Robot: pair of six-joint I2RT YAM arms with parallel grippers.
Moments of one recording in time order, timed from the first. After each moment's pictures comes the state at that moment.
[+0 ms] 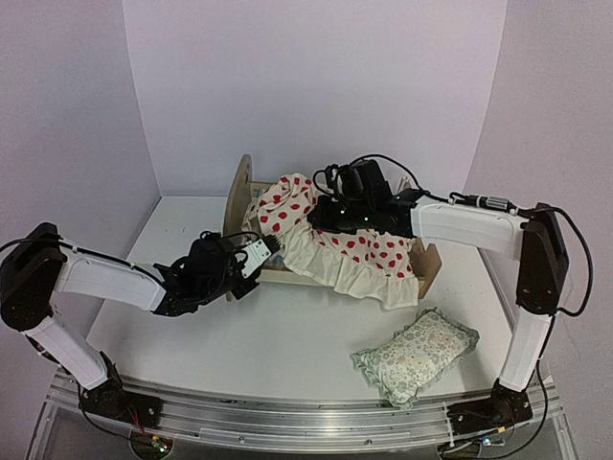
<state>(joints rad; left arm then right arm) -0.88 1.54 0.72 0.40 -0.34 0.48 0.77 1.88 1.55 -0.22 -0.01 0.60</state>
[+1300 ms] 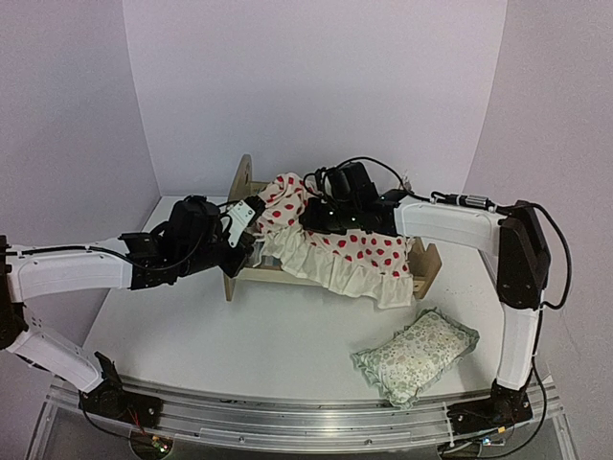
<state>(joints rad) -0.88 1.33 0.92 -0.04 -0.26 0.18 0.77 2.00 1.65 -0.22 -0.02 0.59</state>
